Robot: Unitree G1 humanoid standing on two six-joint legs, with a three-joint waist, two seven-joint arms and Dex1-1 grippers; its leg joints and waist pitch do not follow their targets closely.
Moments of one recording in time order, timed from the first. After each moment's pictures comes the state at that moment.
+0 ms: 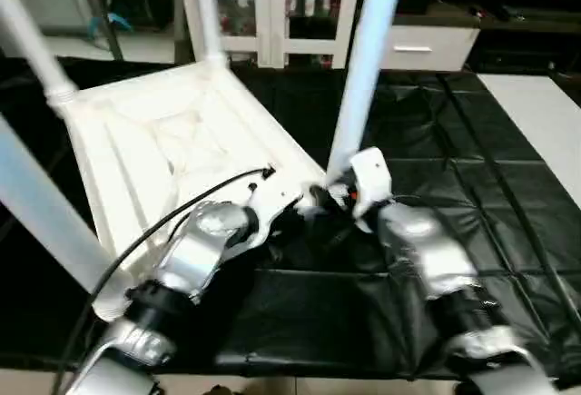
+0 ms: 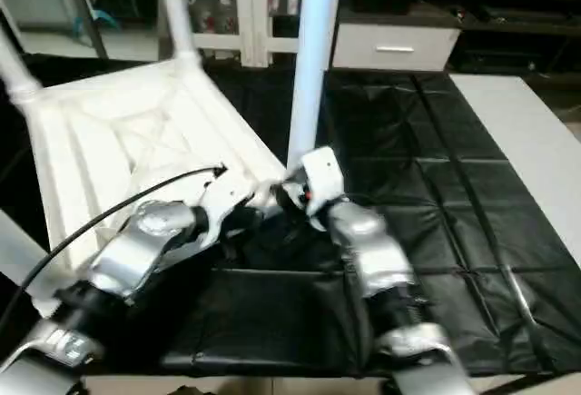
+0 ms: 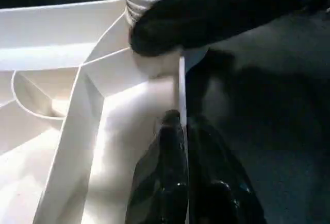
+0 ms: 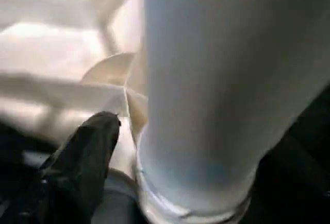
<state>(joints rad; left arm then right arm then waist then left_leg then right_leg) -0.49 0.27 -0.32 0.28 0.11 0.41 -0.81 -0.50 -0.20 0.16 0.40 0.12 0.39 0.51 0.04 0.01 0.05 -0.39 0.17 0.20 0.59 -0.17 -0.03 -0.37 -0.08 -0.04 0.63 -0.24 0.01</state>
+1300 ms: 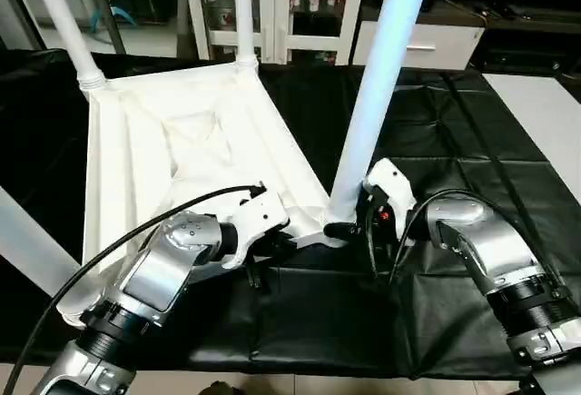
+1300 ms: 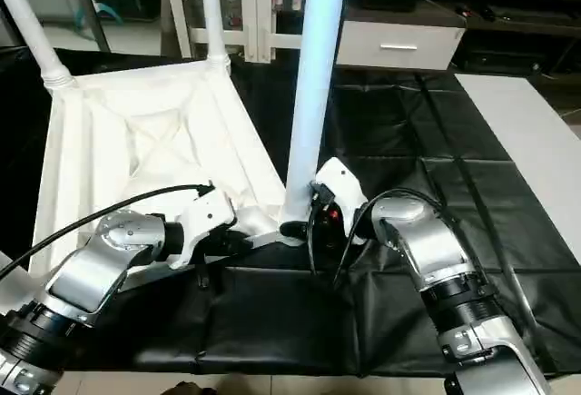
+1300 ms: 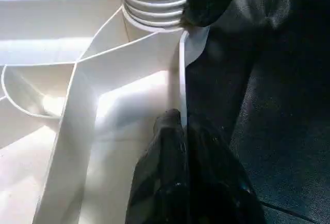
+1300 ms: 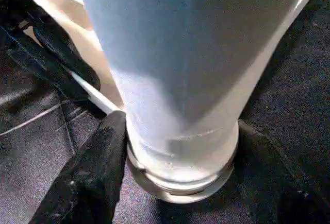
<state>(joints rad) -0.40 0.38 -0.36 0.09 0.06 0.47 -0.96 -0.52 -0.41 0.24 0.33 0.17 0.50 0.93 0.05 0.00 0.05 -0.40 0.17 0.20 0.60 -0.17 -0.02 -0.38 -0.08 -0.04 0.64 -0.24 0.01</state>
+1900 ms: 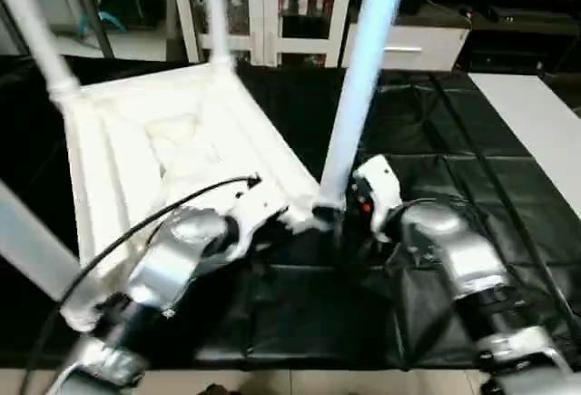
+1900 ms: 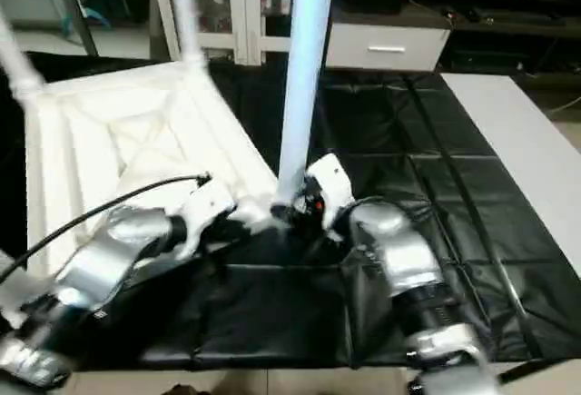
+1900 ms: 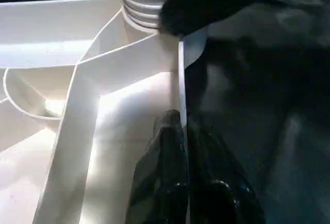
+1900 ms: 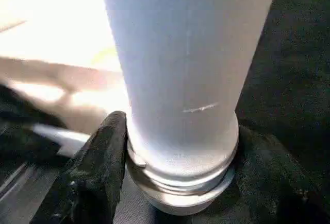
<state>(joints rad) -0.47 0.28 -0.32 0.22 0.09 0.50 -0.82 -0.50 -0.20 0.12 0.44 0.15 0.40 0.59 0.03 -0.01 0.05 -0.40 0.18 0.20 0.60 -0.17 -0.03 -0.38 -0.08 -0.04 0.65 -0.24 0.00</state>
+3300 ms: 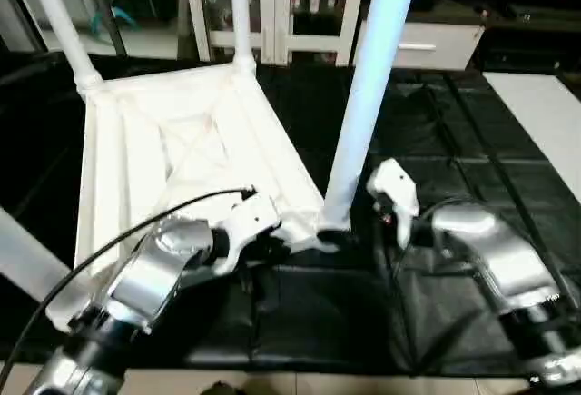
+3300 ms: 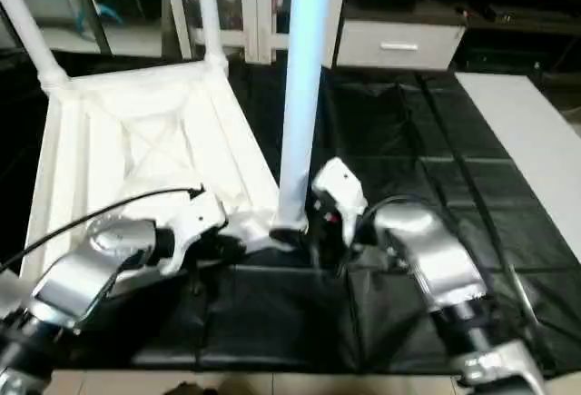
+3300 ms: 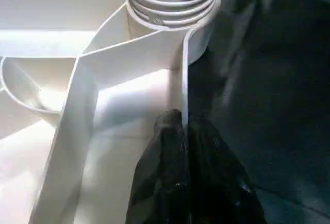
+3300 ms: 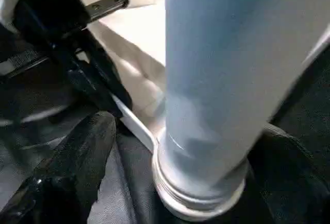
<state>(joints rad) -0.36 0.43 -0.35 0.03 0.02 0.52 -0.97 -0.43 -0.46 0.24 0.14 0.24 0.45 1.00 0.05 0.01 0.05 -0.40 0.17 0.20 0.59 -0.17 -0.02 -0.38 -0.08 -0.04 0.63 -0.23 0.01</state>
